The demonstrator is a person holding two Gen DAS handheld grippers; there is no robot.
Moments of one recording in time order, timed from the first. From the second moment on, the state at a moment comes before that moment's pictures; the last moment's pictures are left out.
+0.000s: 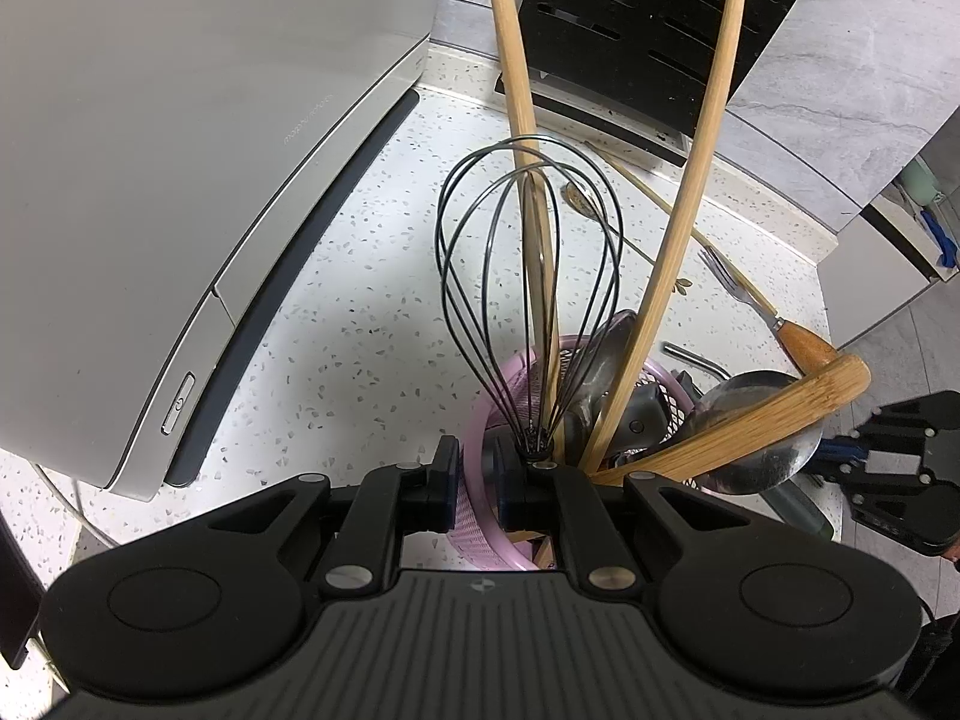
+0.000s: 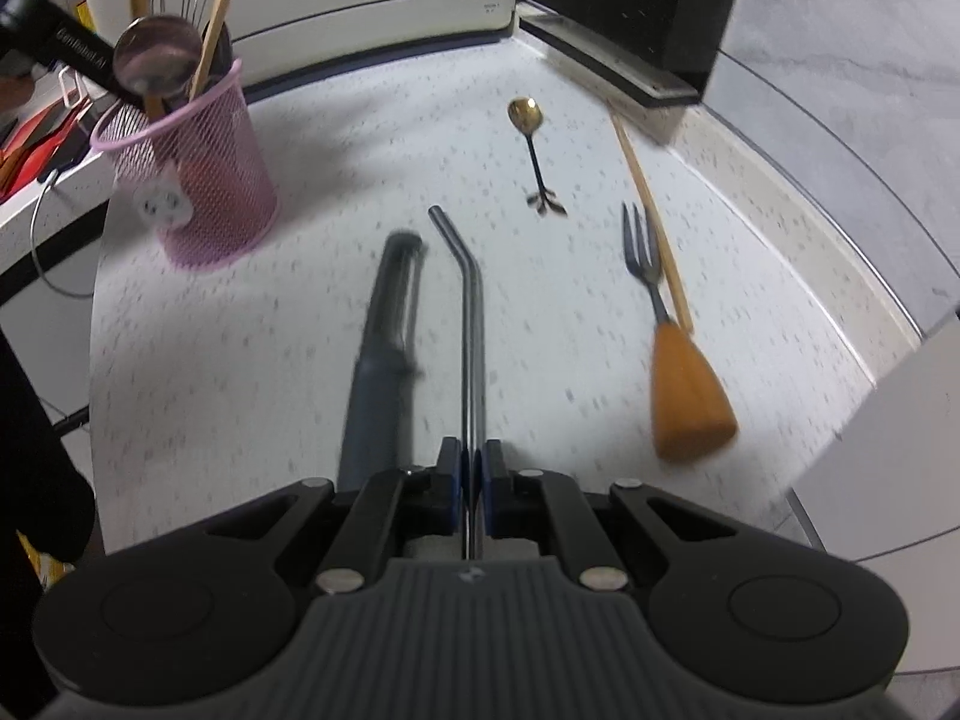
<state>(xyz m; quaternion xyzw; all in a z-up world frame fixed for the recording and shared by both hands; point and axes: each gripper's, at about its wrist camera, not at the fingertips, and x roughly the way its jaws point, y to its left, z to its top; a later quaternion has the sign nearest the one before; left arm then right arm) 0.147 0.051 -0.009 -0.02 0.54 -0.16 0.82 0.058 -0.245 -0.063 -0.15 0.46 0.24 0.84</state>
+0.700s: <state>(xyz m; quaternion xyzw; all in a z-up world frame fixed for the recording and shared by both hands) 0.148 0.049 -0.010 -0.02 0.55 -0.16 0.82 0.052 -0.331 -0.069 -0.06 0.48 0.18 0.86</state>
